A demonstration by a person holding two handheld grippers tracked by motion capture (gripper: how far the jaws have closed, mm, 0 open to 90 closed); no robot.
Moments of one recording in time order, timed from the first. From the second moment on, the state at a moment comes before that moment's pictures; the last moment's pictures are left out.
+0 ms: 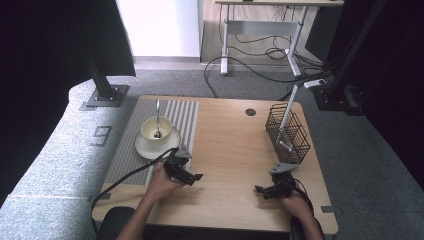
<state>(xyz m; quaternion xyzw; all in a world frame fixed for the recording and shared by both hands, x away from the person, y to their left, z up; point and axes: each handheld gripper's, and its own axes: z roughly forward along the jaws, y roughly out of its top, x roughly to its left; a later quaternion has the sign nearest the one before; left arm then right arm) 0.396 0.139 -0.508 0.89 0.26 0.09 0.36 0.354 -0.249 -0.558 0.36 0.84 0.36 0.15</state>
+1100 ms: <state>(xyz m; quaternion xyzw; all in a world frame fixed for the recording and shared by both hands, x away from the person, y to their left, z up) 0.406 0.078 -0.442 0.89 0.20 0.09 0.39 0.354 -0.249 -0.558 0.36 0.84 0.36 0.15</state>
